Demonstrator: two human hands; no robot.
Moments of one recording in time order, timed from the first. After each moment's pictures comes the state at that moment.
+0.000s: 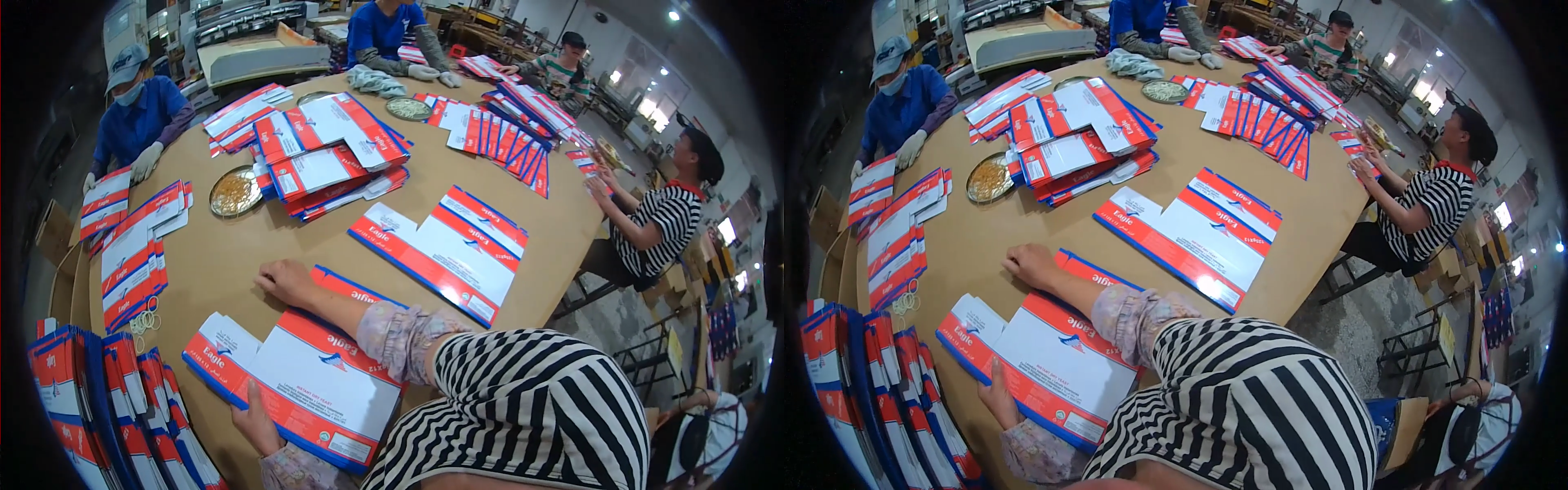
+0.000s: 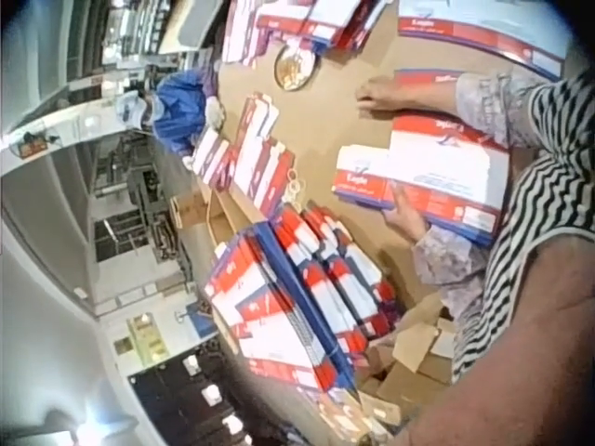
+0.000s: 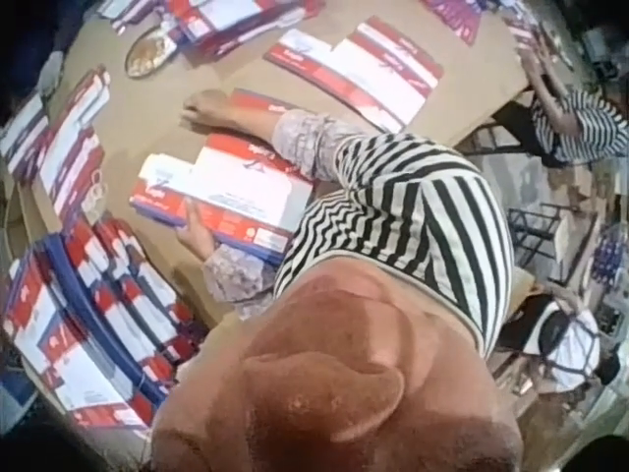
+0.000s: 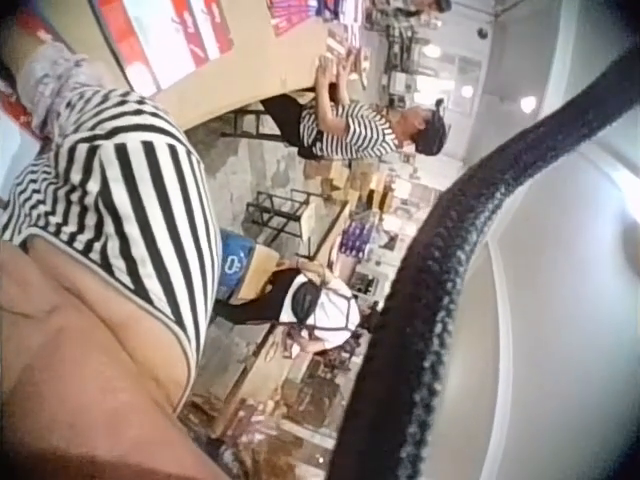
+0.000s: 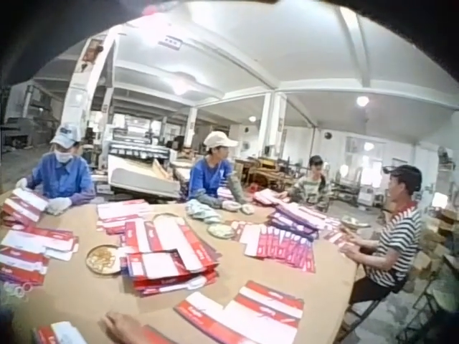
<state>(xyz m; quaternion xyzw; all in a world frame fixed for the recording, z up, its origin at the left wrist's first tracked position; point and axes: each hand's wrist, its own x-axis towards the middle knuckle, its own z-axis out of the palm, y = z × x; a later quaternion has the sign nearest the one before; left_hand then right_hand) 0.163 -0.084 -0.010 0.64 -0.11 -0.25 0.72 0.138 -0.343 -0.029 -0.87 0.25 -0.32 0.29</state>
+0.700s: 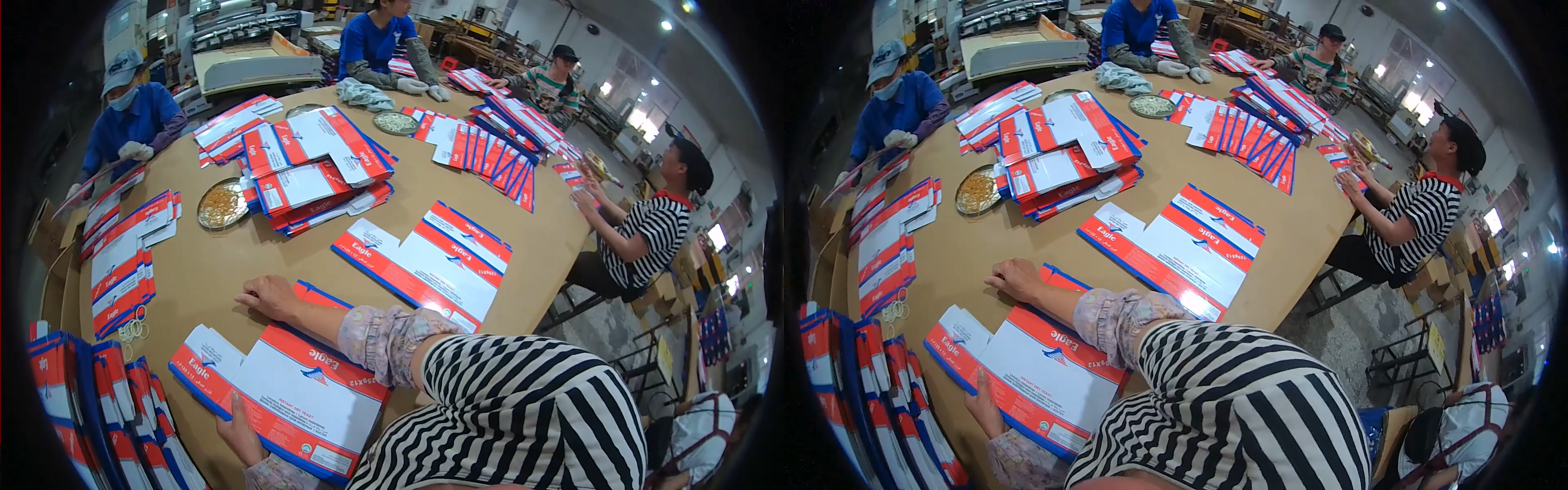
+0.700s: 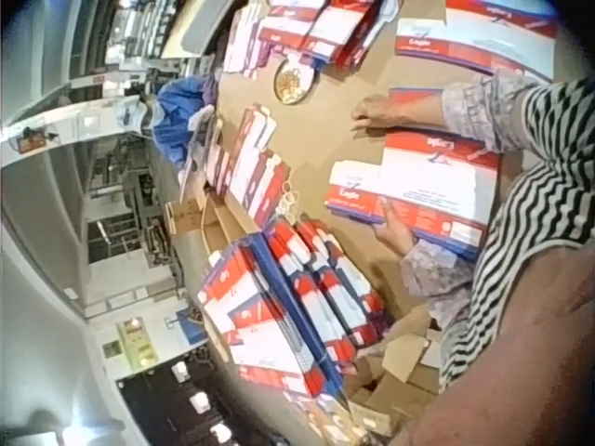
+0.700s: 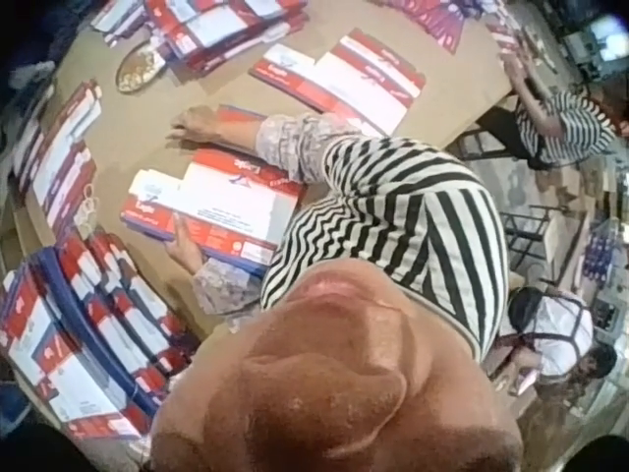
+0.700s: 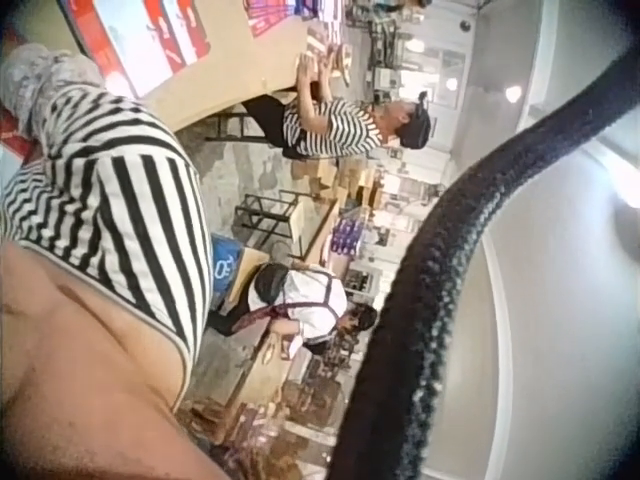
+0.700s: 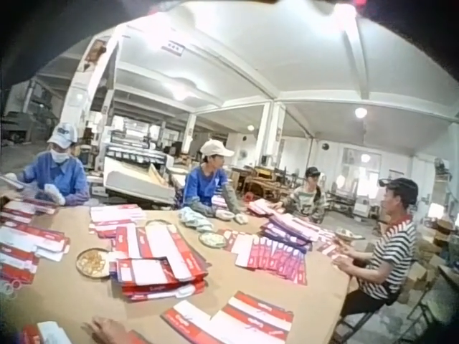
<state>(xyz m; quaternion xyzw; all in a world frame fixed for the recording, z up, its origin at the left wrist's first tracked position) 0.172 -0.075 -0.016 0.65 -0.10 -0.25 0.71 0.144 -0.334 -0.022 -0.88 0.22 -0.27 0.34</state>
